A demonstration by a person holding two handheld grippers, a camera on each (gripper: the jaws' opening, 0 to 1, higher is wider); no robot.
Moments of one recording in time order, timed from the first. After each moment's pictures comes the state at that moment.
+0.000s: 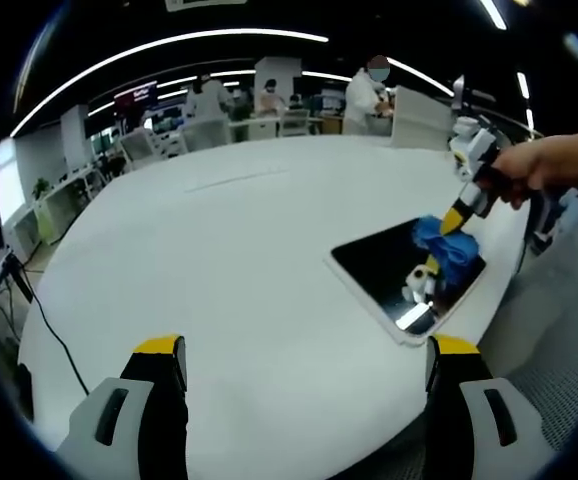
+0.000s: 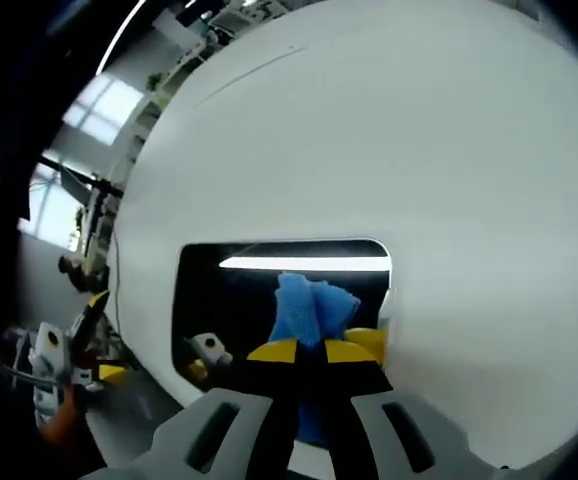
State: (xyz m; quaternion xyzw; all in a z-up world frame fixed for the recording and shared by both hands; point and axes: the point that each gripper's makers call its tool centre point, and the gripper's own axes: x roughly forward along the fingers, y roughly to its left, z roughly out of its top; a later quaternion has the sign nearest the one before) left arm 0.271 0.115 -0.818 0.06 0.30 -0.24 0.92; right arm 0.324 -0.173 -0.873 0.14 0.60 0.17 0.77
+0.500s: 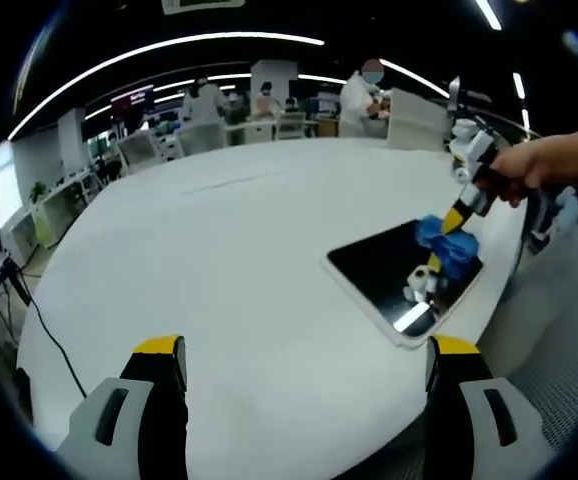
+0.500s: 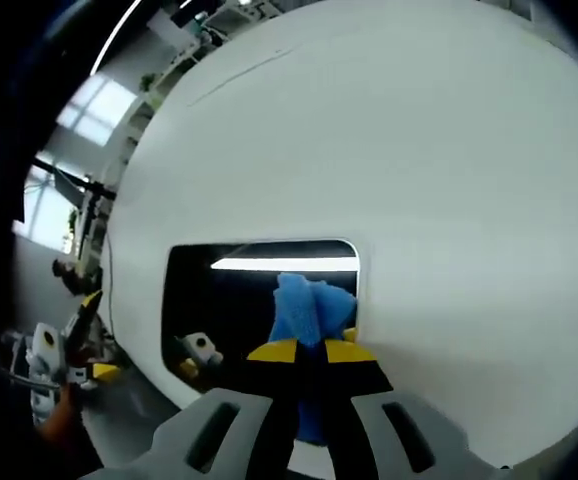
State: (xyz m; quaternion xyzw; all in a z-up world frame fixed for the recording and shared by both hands) left arm 0.271 0.113 -0.818 0.06 0.30 -0.25 0.92; right arm 0.317 -0.192 -0.871 0.13 0.60 0.15 0.77
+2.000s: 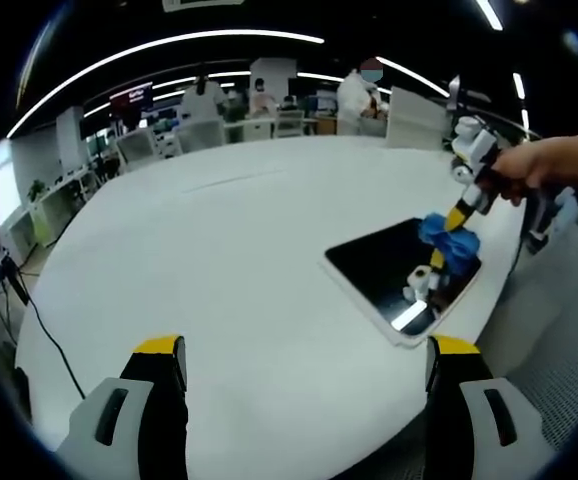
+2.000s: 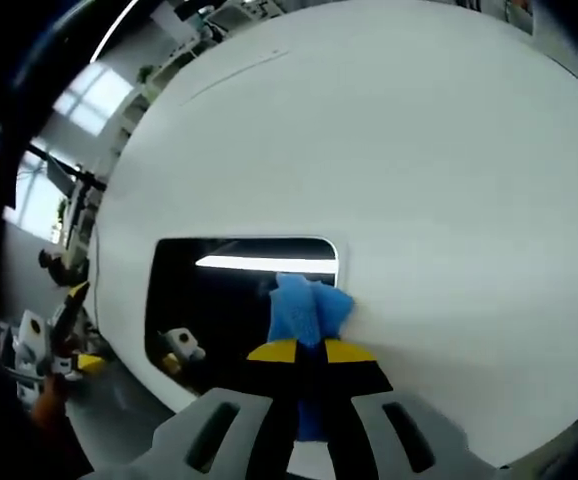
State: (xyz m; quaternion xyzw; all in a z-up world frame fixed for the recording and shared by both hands) left arm 0.270 0.110 -0.819 0.06 0.30 -0.26 0.92; right arm 0.320 -0.204 -0.874 0.10 0.60 0.14 0.78
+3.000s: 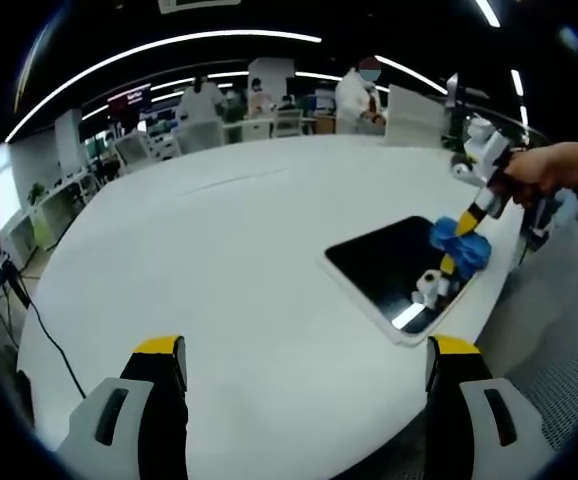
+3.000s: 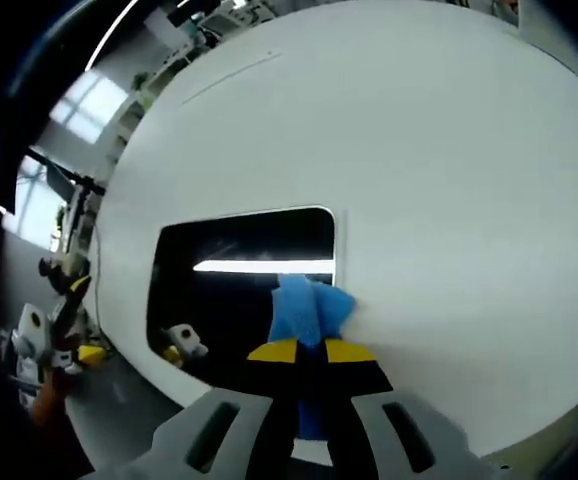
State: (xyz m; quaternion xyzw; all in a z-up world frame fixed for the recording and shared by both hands) left arm 0.270 0.111 -0.819 0.07 0.30 -0.26 0.92; right arm 0.291 -0.204 -0.872 0.11 0.59 0.13 0.79
